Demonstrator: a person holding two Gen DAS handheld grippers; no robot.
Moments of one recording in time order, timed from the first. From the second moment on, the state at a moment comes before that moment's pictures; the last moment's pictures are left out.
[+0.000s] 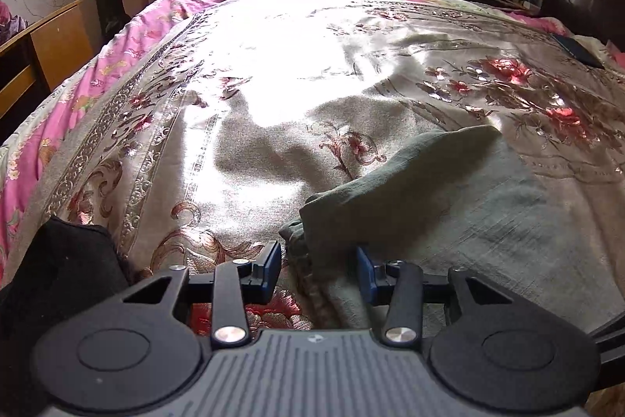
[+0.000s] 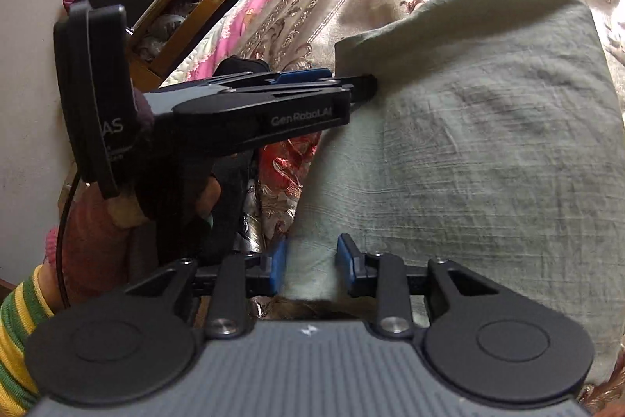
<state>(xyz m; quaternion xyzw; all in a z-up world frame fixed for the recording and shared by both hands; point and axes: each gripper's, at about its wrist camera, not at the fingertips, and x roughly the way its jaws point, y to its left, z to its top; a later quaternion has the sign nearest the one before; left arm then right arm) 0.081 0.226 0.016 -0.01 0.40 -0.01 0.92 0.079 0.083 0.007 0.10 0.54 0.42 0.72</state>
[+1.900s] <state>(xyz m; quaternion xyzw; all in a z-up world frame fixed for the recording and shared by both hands) 0.036 0.211 0.007 -0.09 0.42 -0.06 0.90 0.146 -0.052 -0.013 0.18 0.47 0.32 0.80</state>
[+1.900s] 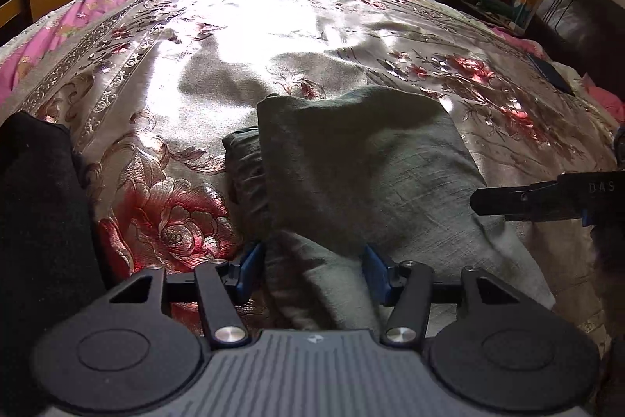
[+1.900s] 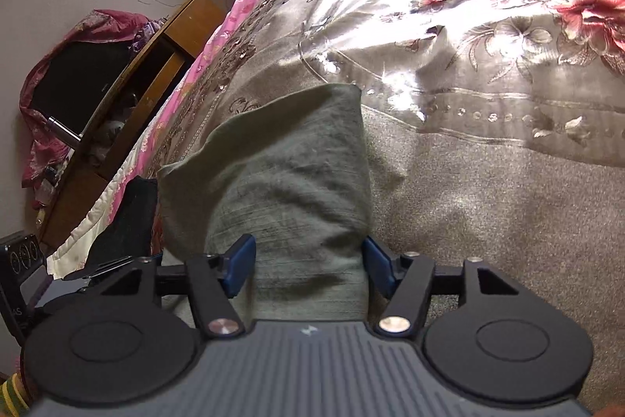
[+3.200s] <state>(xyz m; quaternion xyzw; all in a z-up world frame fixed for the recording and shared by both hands) 0.101 0.059 0.012 -0.07 0.39 -0.21 0.89 0.143 -0.196 0.025 0.19 0.44 0.21 0.85</state>
